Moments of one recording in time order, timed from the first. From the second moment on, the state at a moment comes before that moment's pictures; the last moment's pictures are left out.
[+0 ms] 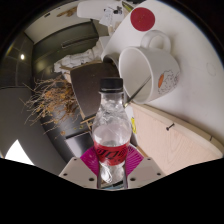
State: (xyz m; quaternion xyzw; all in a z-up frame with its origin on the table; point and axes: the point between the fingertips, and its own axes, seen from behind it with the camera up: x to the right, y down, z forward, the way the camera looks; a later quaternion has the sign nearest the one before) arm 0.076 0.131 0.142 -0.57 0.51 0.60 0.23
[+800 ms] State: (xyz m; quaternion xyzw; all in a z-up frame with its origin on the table) arm 0.286 0.161 0.260 -0.77 0.08 0.17 0.61
